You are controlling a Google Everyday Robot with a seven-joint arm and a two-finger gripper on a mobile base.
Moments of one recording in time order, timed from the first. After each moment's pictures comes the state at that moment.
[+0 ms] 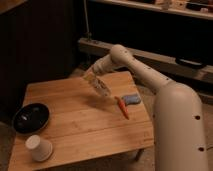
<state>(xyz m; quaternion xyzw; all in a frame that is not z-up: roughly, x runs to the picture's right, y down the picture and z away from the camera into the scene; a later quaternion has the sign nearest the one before) -0.104 -0.089 0.826 -0.27 -0.45 0.24 0.82</state>
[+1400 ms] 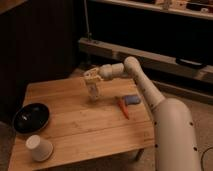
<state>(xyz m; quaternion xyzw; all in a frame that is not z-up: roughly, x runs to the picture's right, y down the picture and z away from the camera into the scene) -0.103 -0.069 0.816 -0.28 -0.62 0.18 0.71</state>
